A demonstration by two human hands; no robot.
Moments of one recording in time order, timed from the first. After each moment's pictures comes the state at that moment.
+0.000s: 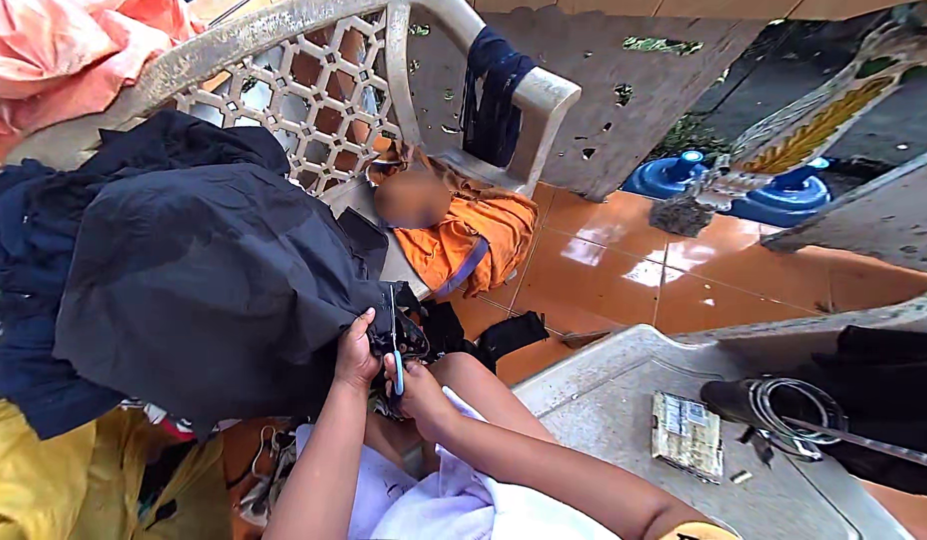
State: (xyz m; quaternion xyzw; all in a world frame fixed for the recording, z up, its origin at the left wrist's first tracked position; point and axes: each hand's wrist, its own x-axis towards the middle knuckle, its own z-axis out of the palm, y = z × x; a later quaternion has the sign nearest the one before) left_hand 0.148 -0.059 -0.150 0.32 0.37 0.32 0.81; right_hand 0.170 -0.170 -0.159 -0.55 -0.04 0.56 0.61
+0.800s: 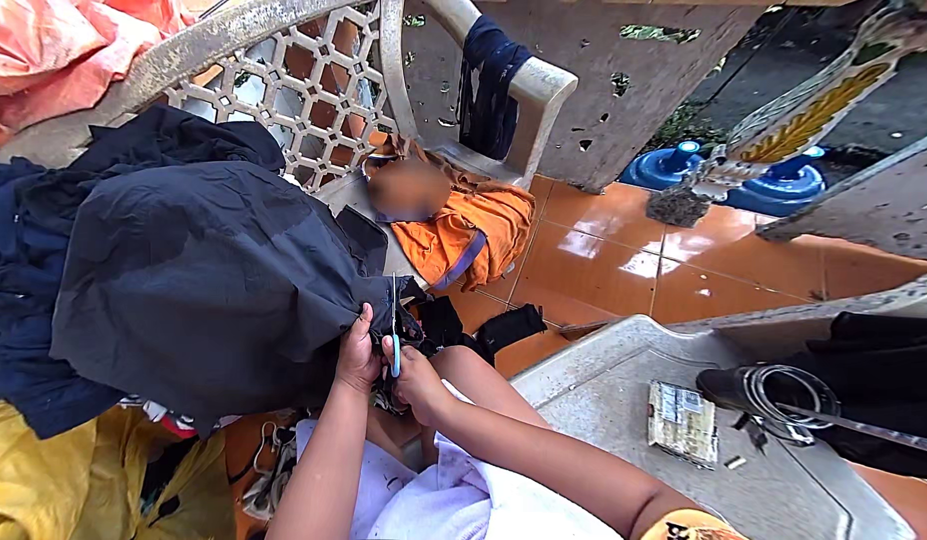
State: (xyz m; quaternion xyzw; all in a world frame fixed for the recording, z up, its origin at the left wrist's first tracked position) left_hand 0.140 -0.062 -0.157 0.33 0.31 0.29 0.84; right_hand 0.176 -0.160 -0.154 -0.57 -0.04 0.55 0.61
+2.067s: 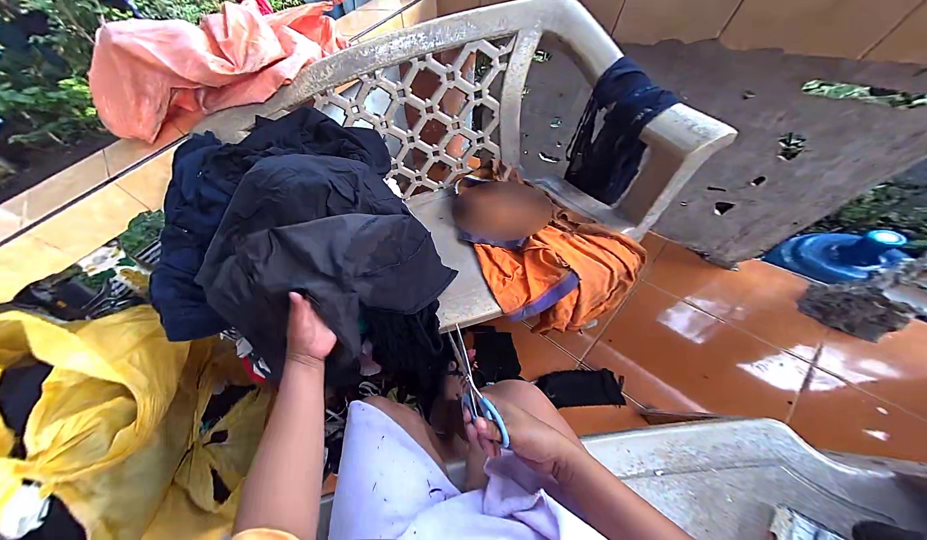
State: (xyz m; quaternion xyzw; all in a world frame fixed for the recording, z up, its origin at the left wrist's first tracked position) left_hand 0.013 0.046 -0.106 0.41 0.28 0.50 0.71; right_hand 0.217 -0.219 -0.194 -0.42 -0.31 0.71 0.47
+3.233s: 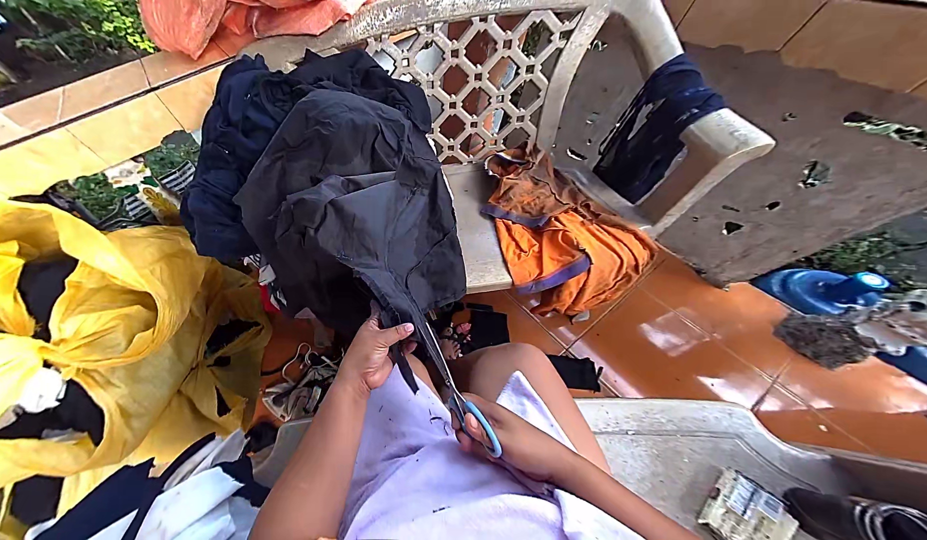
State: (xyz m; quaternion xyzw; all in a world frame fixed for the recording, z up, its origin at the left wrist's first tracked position) left_hand -0.014 -0.095 -0.103 0.33 0.41 0.30 0.79; right_hand 0.151 -0.263 -0.140 -0.47 -0.40 0.70 0.35
